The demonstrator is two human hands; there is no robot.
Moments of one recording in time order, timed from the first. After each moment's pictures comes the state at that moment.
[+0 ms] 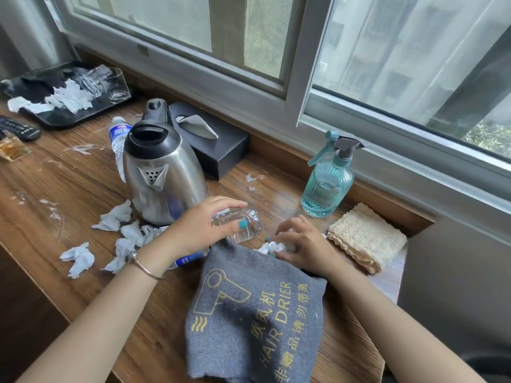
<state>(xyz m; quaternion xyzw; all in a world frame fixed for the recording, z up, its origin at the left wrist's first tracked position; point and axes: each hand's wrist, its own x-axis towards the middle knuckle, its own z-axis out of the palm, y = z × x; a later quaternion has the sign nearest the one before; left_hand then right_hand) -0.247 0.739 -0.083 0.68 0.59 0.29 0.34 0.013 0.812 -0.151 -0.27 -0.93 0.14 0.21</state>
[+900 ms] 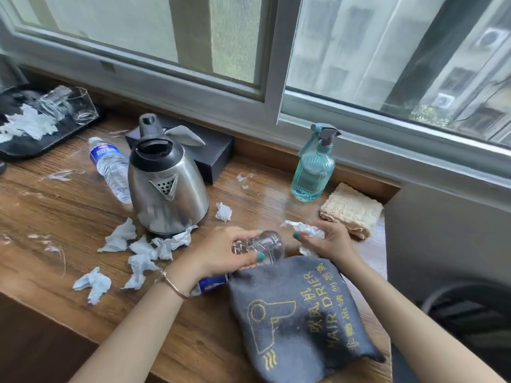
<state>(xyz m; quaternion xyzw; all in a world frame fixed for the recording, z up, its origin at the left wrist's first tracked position) -0.250 0.717 -0.104 0.76 0.53 0.17 0.33 0.023 0.747 -0.135 -0.59 -0.66 0.33 0.33</state>
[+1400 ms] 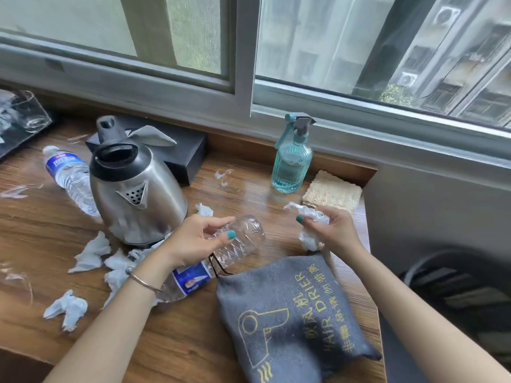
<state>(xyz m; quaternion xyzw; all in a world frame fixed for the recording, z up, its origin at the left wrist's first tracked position) -0.265 0.744 -0.101 0.70 0.52 0.23 0.44 0.038 0.737 -0.116 -0.61 -0.57 0.34 0.44</state>
